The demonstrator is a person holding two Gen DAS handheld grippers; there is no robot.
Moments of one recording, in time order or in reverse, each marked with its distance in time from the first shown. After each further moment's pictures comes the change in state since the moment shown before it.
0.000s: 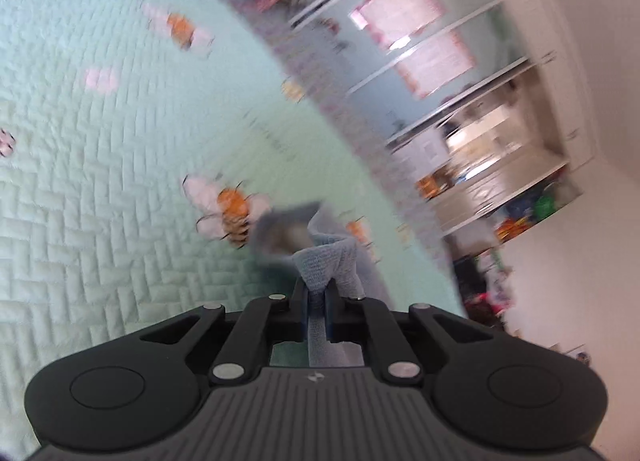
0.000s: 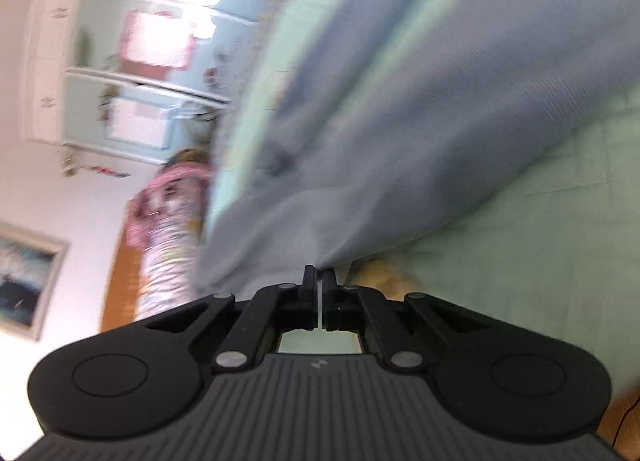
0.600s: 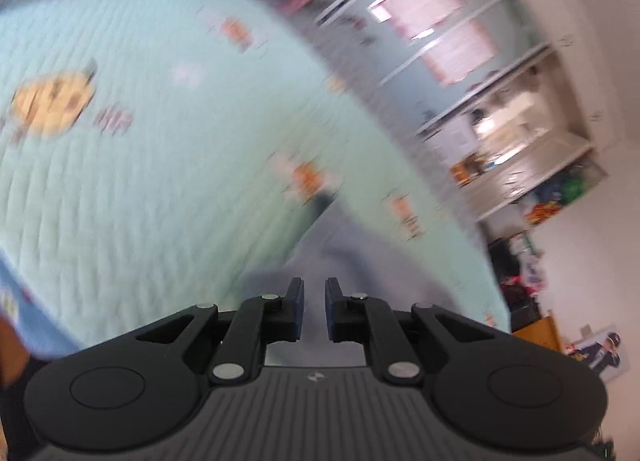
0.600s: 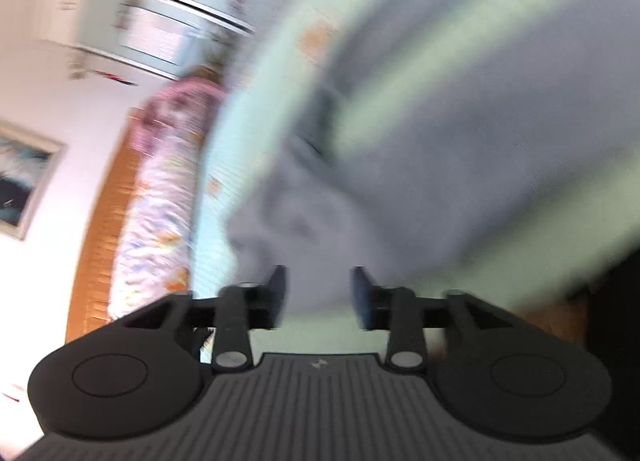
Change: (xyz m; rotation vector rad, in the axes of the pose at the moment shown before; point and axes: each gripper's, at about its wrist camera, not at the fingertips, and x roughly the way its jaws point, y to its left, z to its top) left arm -0.060 0.039 -0.032 0.077 0.019 0.097; right arm -0.011 0.044 0.003 -0.215 0.128 -0.025
